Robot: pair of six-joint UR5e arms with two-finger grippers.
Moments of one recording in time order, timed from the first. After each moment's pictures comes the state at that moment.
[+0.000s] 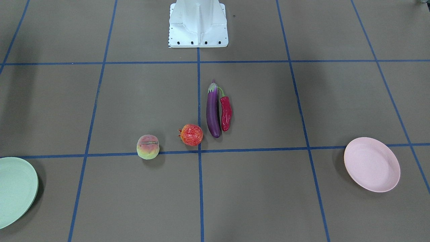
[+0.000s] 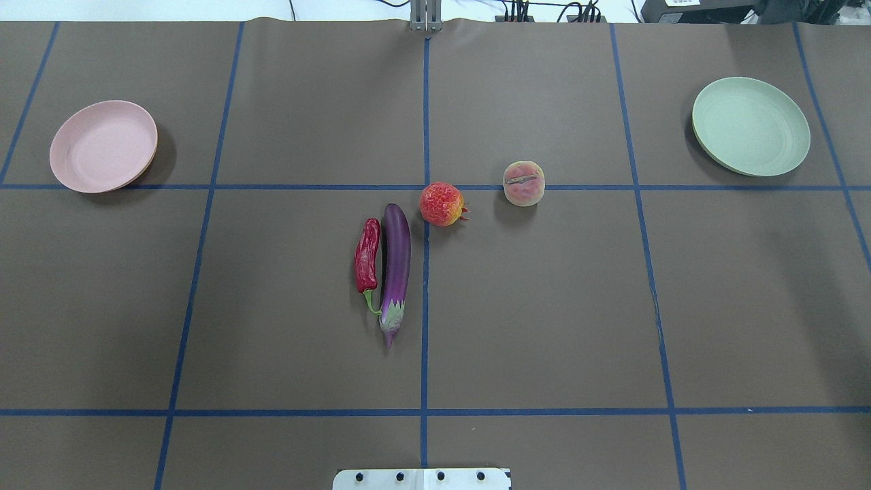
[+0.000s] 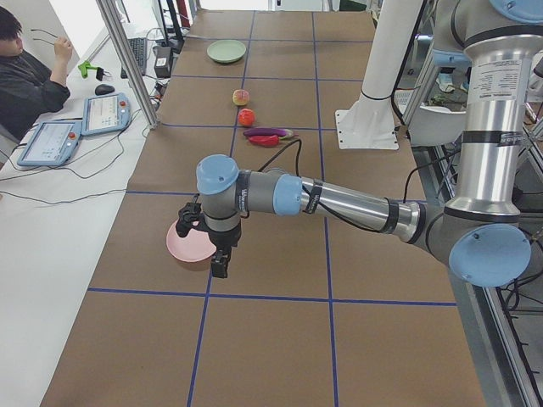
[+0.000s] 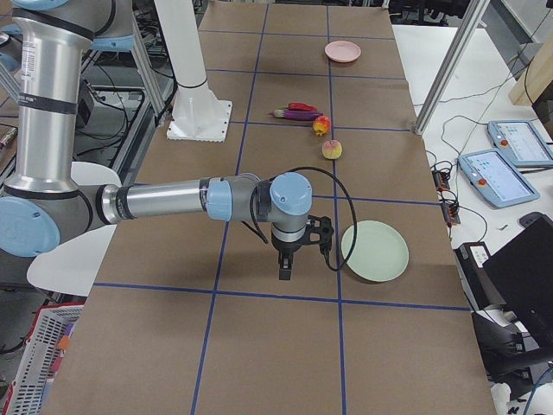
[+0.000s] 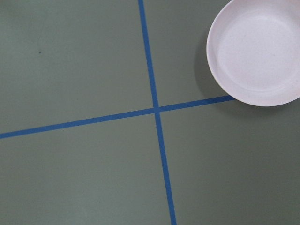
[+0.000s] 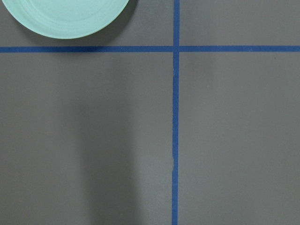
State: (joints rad) left arm -1.50 -1.63 -1.81 -1.42 -2.25 0.04; right arm 1.55 -1.72 1.88 -1.71 2.38 0.02
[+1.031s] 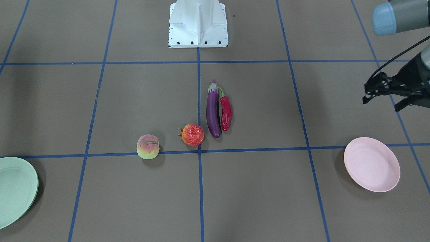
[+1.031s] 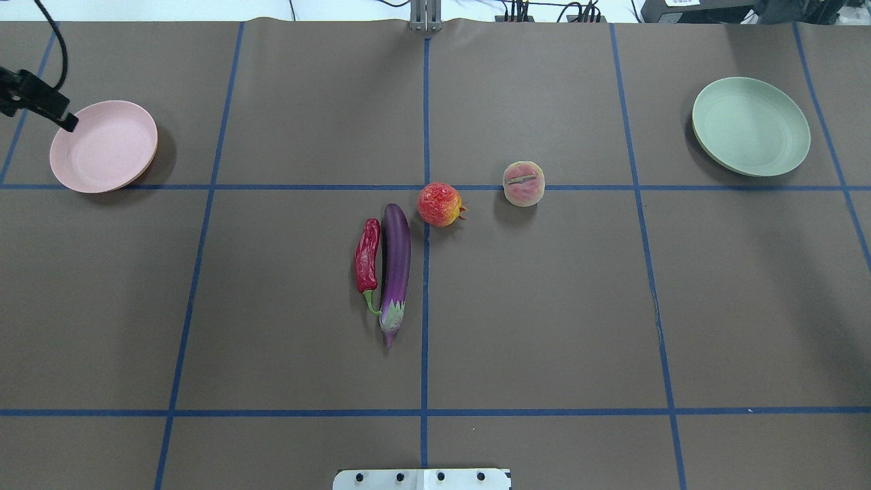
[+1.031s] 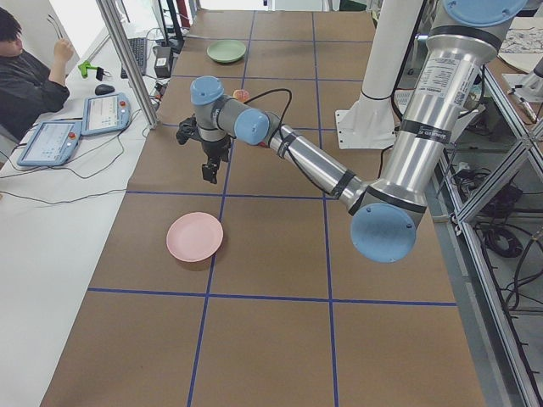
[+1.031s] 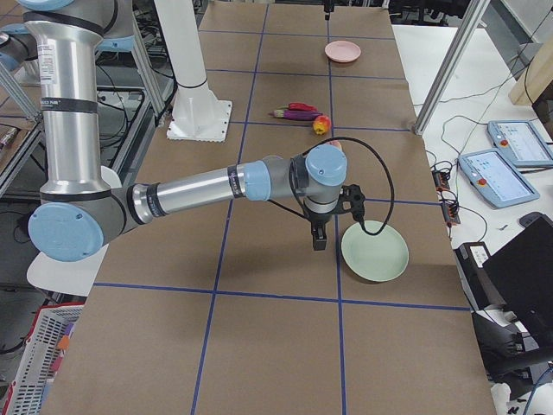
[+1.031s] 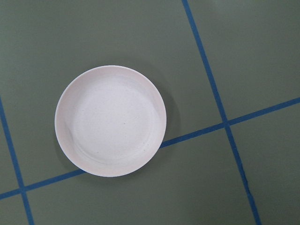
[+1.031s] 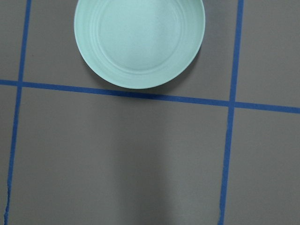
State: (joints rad) left arm -1.16 -1.92 -1.85 -1.43 -2.32 -0.37; right arm 1.50 -1.55 1.84 -1.71 2.45 0.04
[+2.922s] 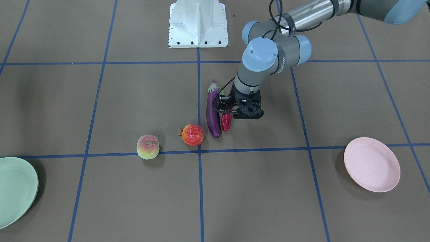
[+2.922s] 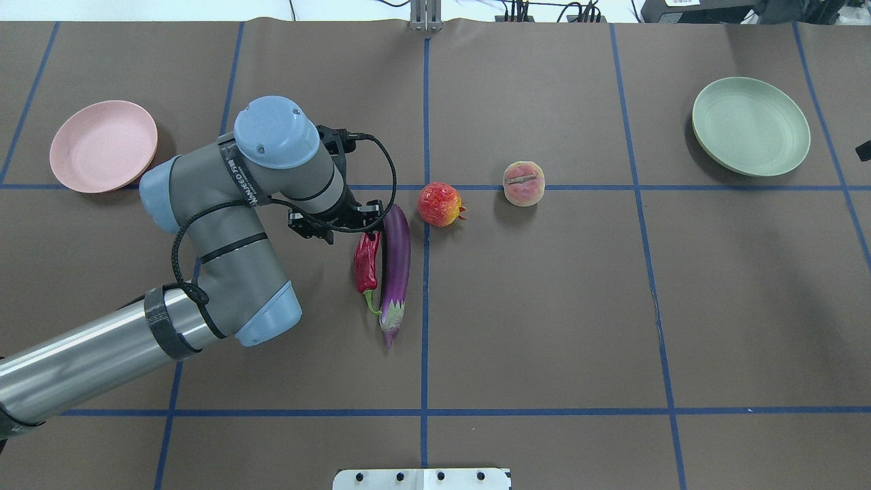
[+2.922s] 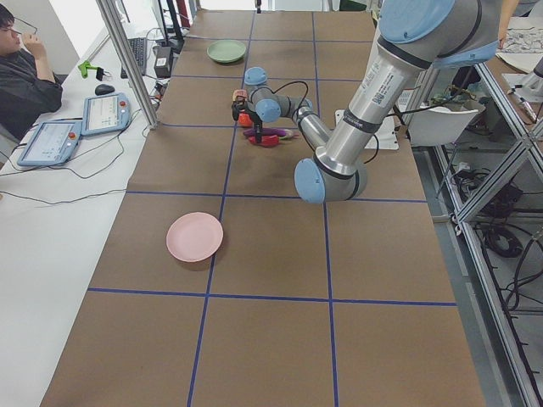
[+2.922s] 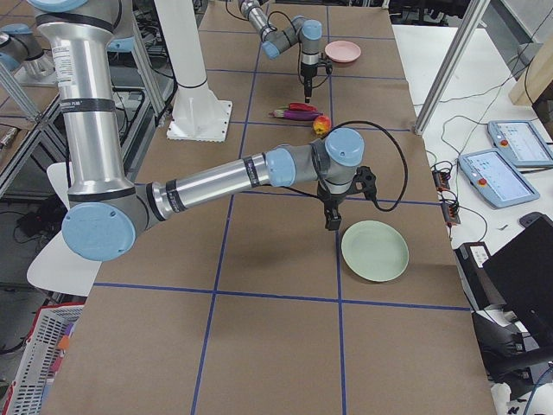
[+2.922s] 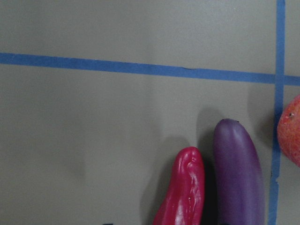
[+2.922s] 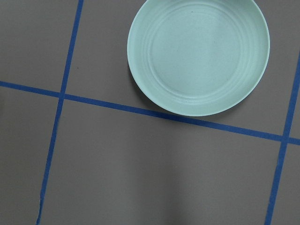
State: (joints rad) left arm -0.62 -2.26 -1.52 -1.75 -2.02 -1.21; right arm 1.42 -1.47 1.81 -1.70 2.45 0.07
